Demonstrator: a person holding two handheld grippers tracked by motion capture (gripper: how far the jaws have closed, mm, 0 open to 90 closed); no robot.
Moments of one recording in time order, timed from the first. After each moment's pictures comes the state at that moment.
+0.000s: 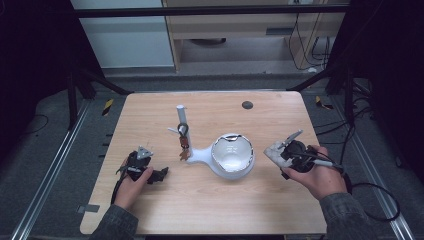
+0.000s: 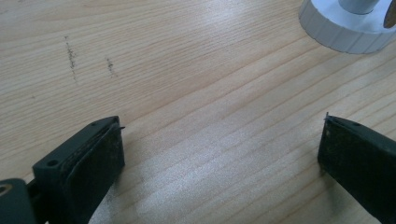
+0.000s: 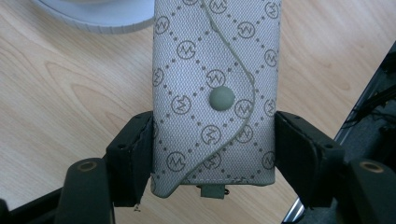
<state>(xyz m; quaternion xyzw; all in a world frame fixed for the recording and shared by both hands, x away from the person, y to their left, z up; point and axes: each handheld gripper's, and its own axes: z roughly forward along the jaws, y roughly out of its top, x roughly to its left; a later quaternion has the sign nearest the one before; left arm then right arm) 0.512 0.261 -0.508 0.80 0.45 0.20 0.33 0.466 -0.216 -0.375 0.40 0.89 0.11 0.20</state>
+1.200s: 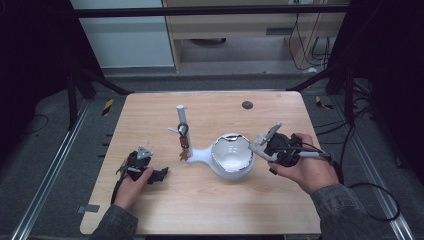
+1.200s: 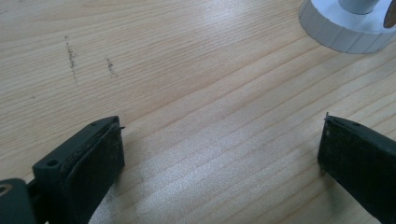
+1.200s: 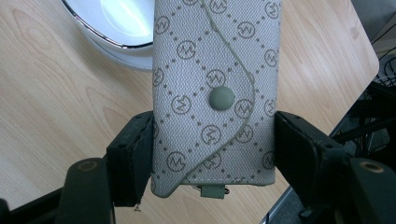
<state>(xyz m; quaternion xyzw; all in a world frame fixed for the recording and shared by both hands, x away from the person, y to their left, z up) 0.512 0.261 -0.508 0.80 0.45 0.20 0.33 0.462 -0.167 -0.332 0.31 0.92 0.09 0.24</state>
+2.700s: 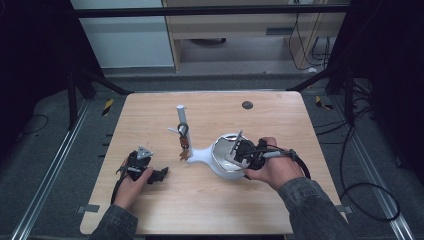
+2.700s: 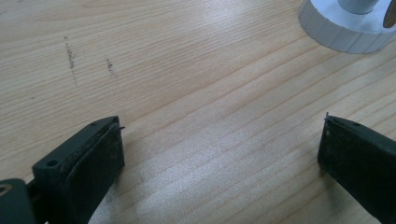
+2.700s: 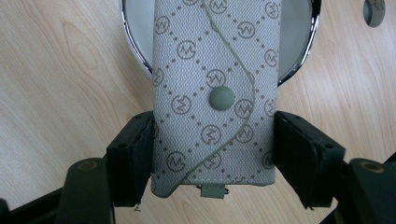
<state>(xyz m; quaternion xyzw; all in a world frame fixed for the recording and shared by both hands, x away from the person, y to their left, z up) 0.512 0.261 -0.508 0.80 0.45 0.20 0.33 0.478 -0.100 -0.364 0.24 0.95 0.05 0.20</state>
